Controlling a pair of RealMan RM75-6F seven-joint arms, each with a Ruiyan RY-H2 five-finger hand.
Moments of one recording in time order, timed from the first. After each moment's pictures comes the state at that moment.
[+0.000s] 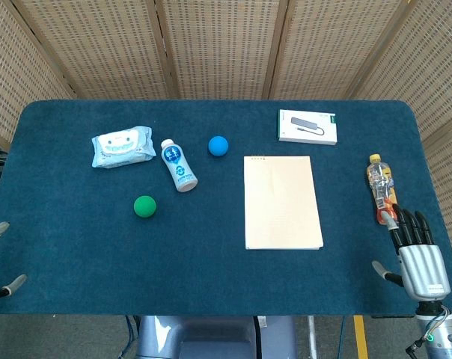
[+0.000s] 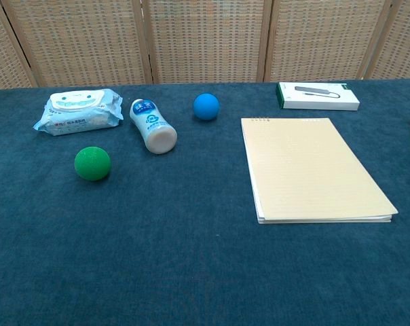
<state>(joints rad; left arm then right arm) 0.02 -1.03 0.02 -1.64 1.65 1.67 -0.08 0.12 -1.19 0.02 -1.58 -1.57 1.59 -0.15</state>
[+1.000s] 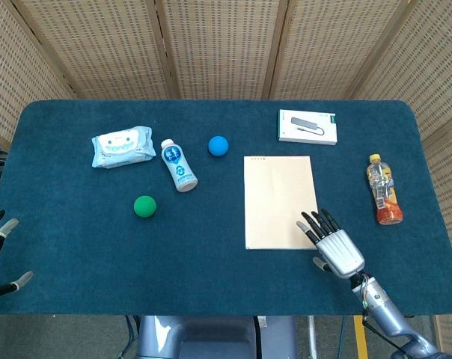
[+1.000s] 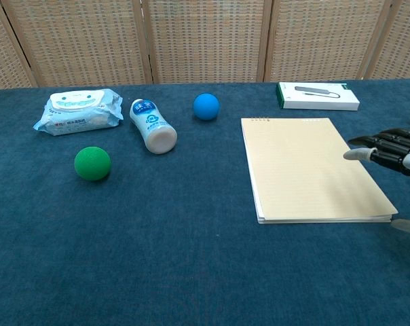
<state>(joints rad) 0.00 -1.04 0.00 -1.67 1.61 1.60 -0.03 0.37 -1.53 -0.02 -1.12 -1.76 1.31 -0.09</state>
